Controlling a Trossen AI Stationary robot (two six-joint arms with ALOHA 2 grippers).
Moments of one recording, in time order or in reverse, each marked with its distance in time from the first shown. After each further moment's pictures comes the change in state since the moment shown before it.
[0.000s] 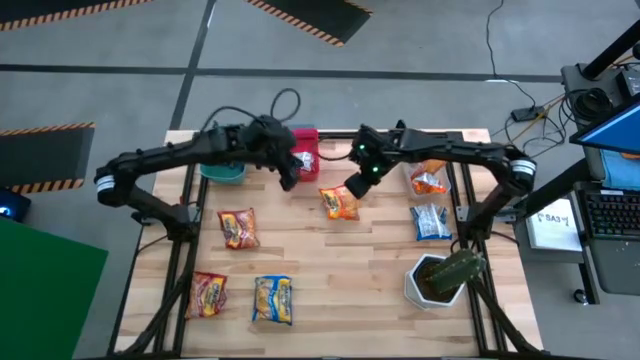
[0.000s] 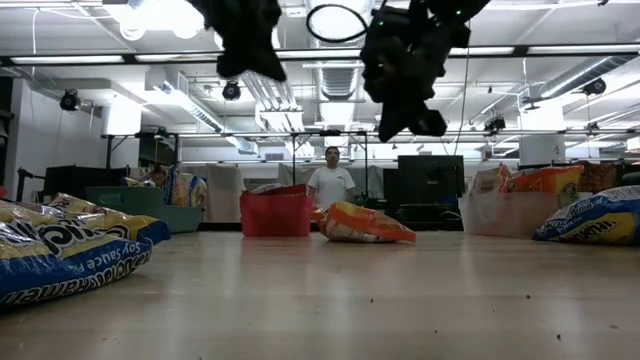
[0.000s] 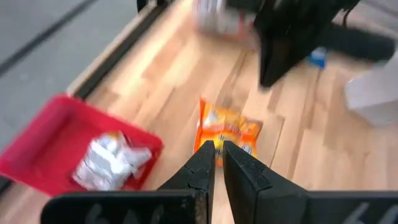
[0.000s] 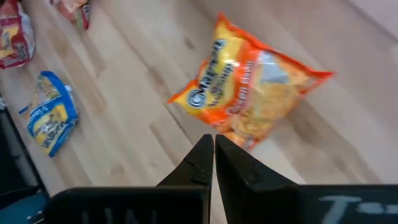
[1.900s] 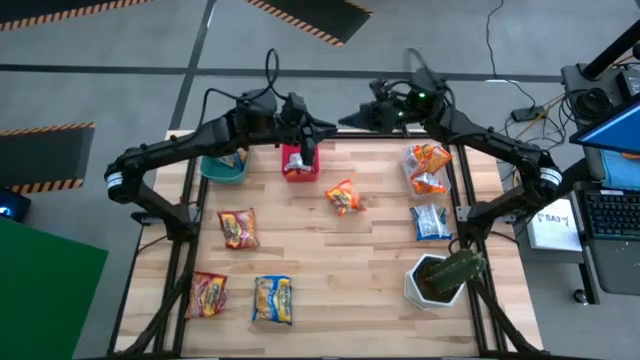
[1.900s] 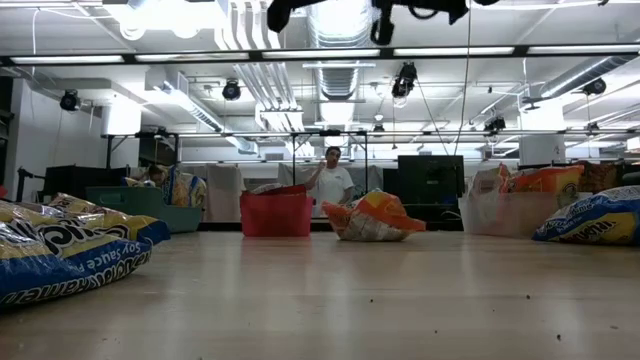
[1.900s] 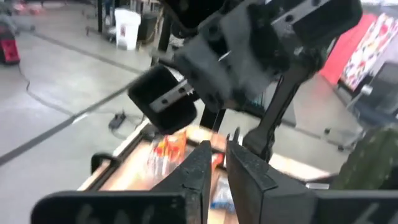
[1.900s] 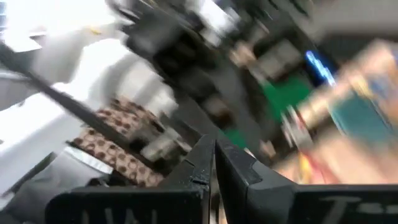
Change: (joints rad) left arm 0.002 0.094 0.182 0.480 0.099 -0.037; right arm -0.190 -0.196 0.023 0.974 -0.431 0.456
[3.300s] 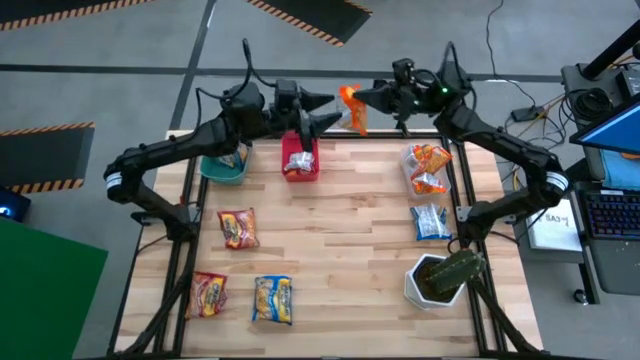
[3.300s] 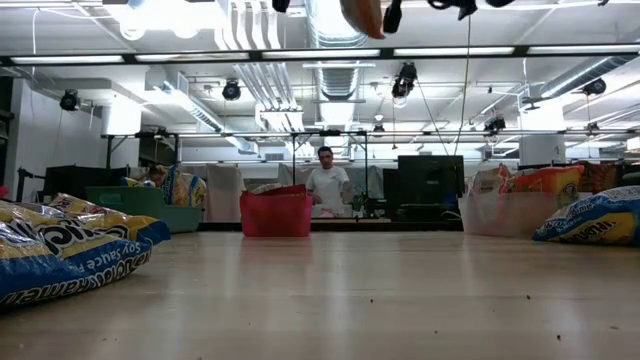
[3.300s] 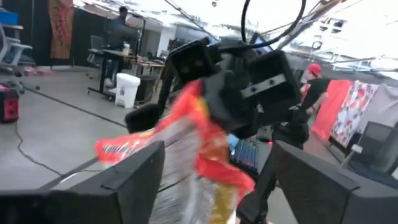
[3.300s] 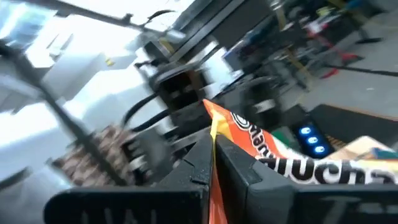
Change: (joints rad) left arm -0.006 -0.009 -0.005 0.276 -0.040 -0.036; right arm -0.083 -0.062 -0.037 0.207 0.052 -0.038
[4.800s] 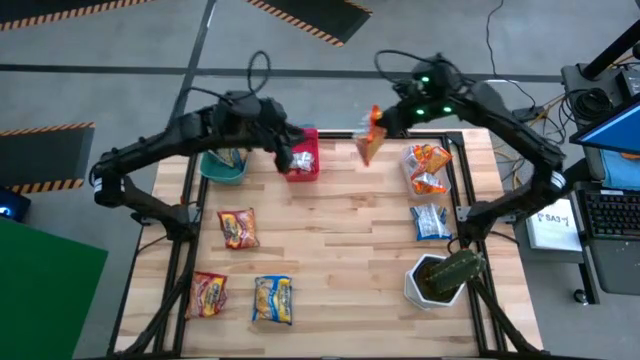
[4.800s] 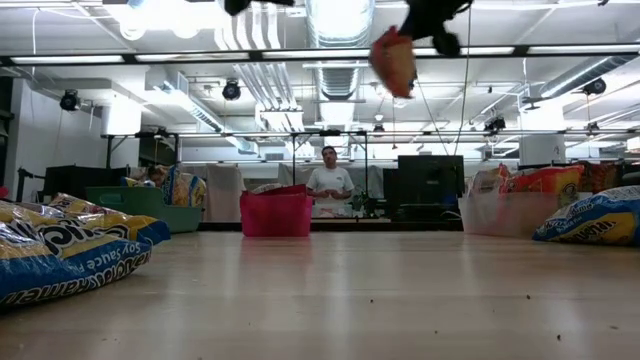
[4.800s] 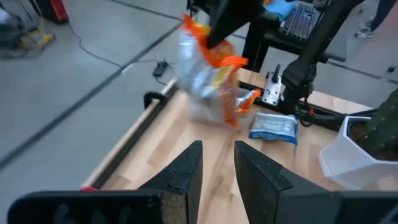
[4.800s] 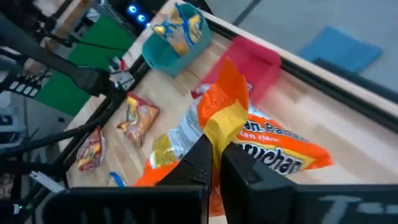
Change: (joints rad) left arm -0.034 -0.106 0.094 -0.749 -0.128 0.138; right arm -0.005 0.041 0.360 -1.332 0.361 -0.462
